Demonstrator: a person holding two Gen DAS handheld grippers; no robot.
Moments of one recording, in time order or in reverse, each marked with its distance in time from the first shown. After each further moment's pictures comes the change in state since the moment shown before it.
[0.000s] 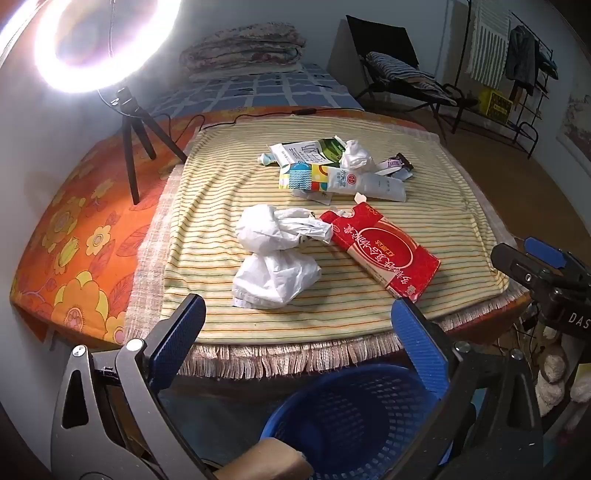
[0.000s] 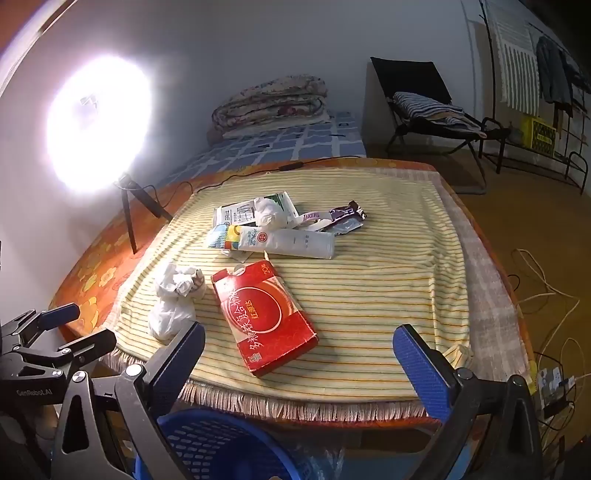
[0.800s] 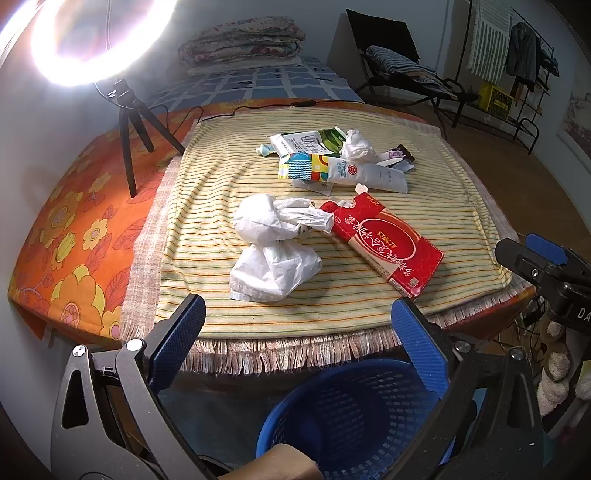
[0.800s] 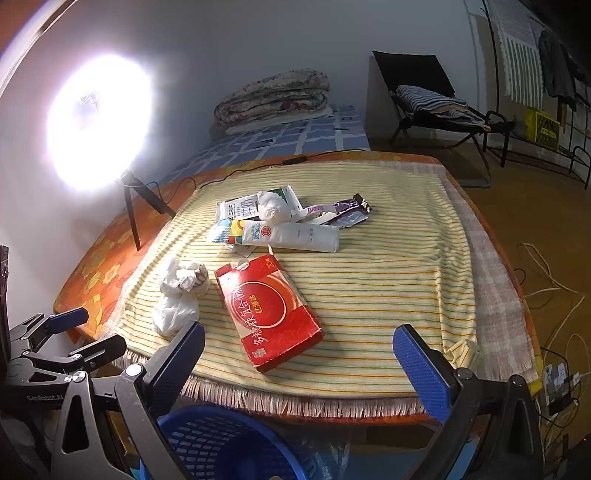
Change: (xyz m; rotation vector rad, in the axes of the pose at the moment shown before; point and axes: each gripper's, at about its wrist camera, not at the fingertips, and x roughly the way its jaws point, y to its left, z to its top) left arm 0.010 0.000 -0.006 0.005 0.024 -0.001; right arm 0.007 0.001 -0.003 0.010 0.018 0.017
